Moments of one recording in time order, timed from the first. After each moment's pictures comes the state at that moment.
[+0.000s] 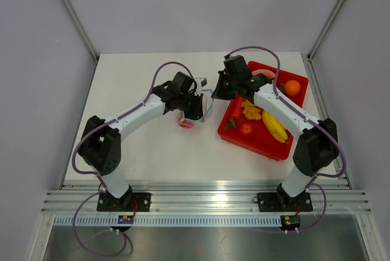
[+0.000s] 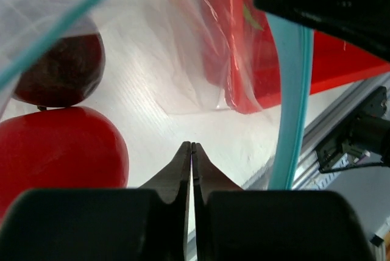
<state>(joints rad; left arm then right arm) -0.63 1.70 1.34 -0.56 0.35 -0.39 0.54 1.67 1.48 -0.57 -0.07 0.63</state>
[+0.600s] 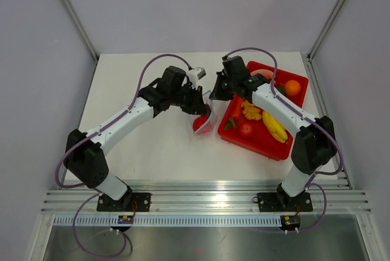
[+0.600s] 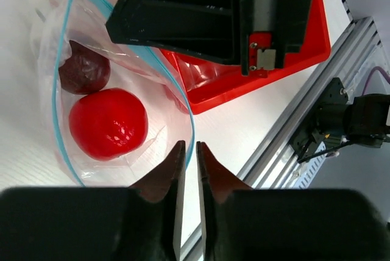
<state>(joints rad) -0.63 1.56 1.33 -0.49 0.45 -0.32 0.54 1.70 1.48 -0.55 -0.12 0.63</state>
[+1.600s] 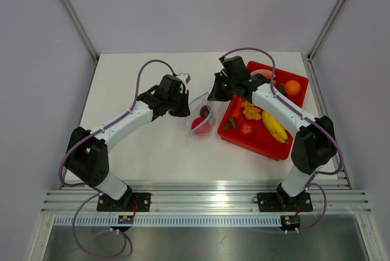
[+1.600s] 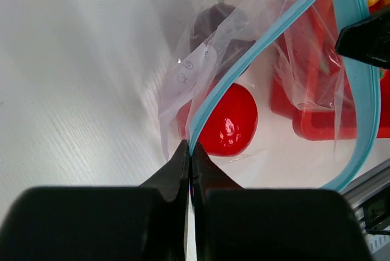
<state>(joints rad) -0.58 1.55 1.19 -0.46 0.11 -0.39 0.54 1.70 1.48 -0.54 -0.18 0.57</state>
